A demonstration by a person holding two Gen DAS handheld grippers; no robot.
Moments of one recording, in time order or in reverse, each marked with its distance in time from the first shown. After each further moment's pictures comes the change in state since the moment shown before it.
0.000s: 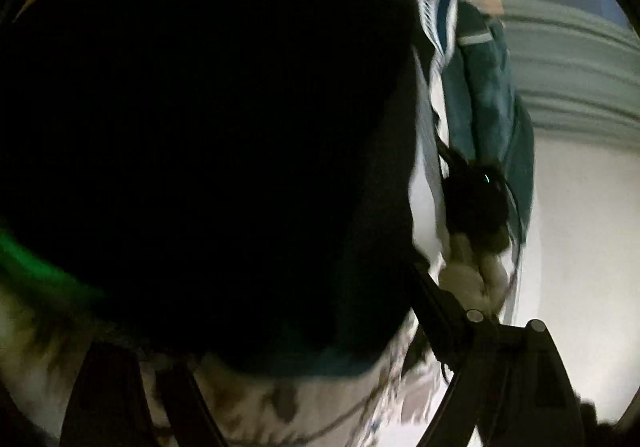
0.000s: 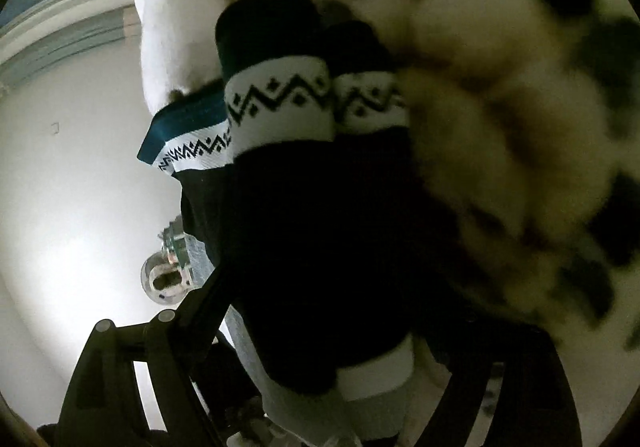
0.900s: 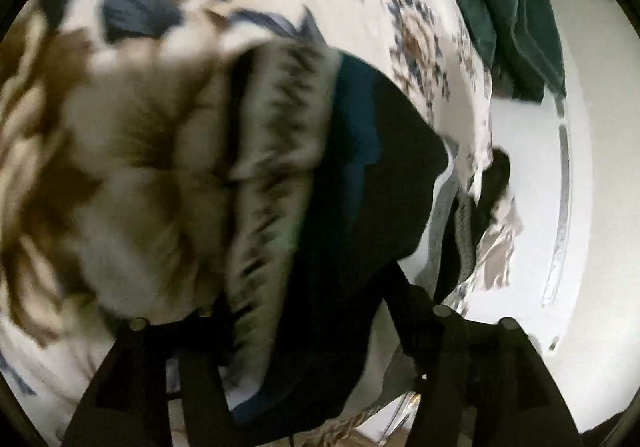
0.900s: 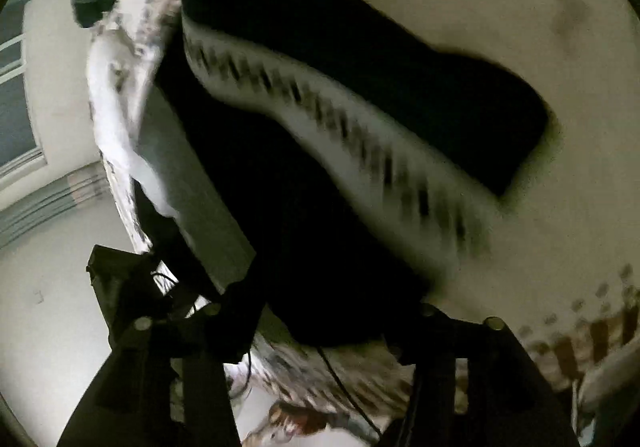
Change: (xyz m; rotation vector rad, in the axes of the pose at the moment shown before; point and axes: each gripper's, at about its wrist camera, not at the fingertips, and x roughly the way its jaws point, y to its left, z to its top) left arm -0.051 -0.024 0.001 0.339 0.420 0.246; right arm 0.000 -0.064 -0.422 0.572 -0.471 -0.091
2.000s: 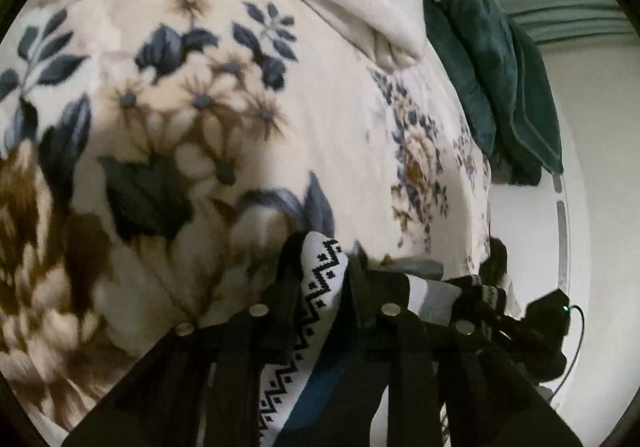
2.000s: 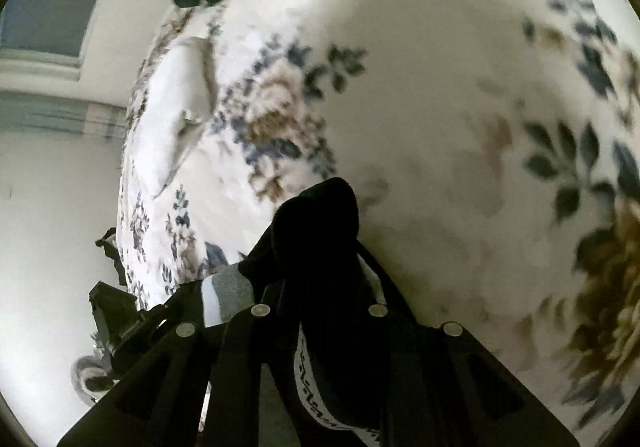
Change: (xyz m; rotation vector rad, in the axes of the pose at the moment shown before) left arm -0.014 0.005 0.061 -0.032 -0.290 0.002; right arm -0.051 0.148 0.152 -0.514 -0.217 -0.061
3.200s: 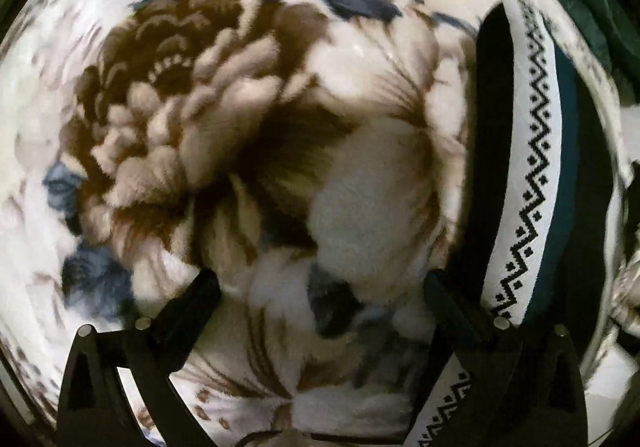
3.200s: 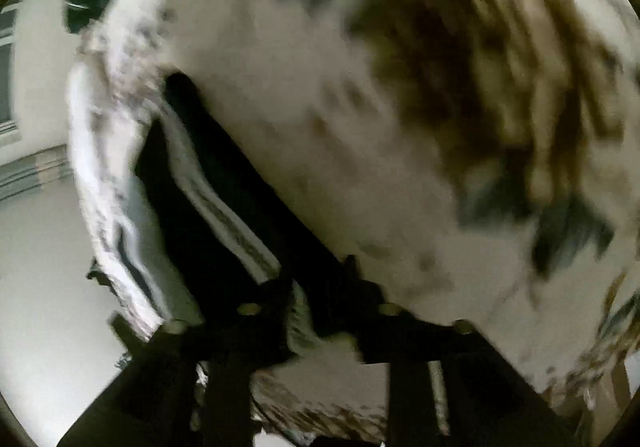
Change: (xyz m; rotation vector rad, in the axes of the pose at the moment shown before) left arm -0.002 0.047 -0.101 0.146 0.092 0.599; right arm -0.047 -0.113 -0.085 0.314 0.129 -0.066
